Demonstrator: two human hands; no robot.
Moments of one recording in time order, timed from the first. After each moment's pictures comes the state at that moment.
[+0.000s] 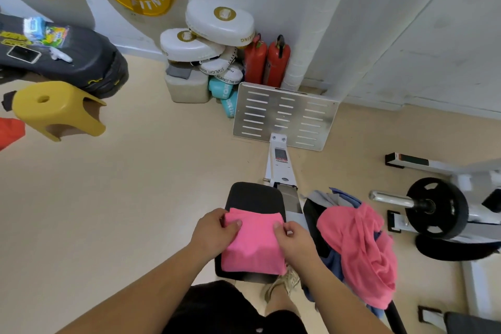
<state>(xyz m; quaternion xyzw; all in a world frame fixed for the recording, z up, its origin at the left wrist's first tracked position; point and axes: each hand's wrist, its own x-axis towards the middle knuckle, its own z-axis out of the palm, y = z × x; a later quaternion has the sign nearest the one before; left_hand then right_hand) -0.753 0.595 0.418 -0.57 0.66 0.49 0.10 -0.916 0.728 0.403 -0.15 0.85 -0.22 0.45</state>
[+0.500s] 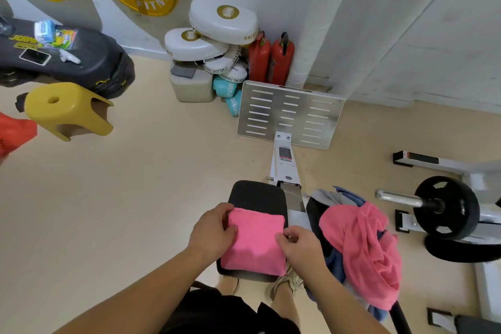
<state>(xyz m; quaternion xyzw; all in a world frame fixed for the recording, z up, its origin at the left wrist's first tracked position) -0.747 0.601 0.419 -0.54 0.72 0.43 0.10 -0.921 0.748 0.403 -0.21 0.85 -0.22 0.43</state>
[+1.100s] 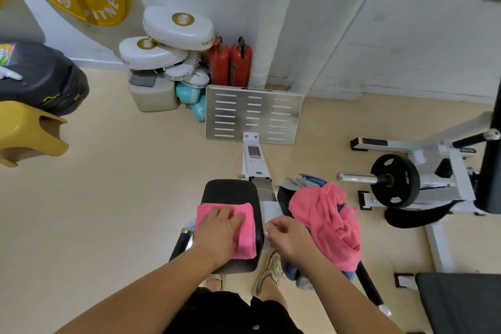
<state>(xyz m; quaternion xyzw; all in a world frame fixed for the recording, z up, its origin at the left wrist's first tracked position) -0.785 0.640 0.429 -0.25 0.92 0.18 0.26 -0.930 0.780 0.457 -0.16 0.81 -0.31 0.47</state>
